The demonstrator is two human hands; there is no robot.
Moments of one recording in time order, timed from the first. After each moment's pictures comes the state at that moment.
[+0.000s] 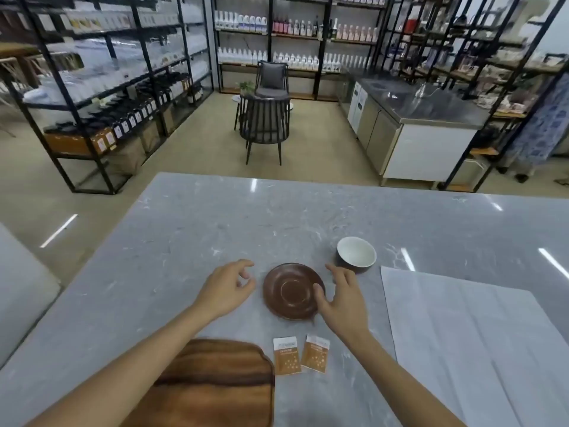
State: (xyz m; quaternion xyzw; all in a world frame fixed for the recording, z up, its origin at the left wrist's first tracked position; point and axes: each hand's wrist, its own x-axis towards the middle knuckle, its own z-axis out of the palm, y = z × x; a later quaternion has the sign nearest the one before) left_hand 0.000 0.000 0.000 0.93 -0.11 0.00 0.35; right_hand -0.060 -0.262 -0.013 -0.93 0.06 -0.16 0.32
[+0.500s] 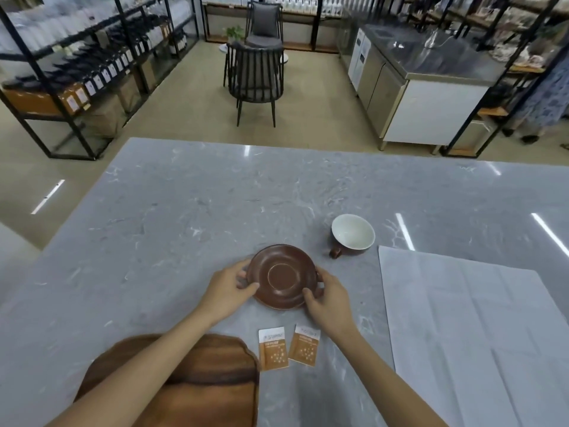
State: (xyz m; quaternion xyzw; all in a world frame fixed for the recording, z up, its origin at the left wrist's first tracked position) left_hand 0.007 -0.039 -0.049 0.89 -0.07 -0.09 0.45; right_hand -0.042 -0.273 -0.057 -0.91 0.11 -0.01 0.39
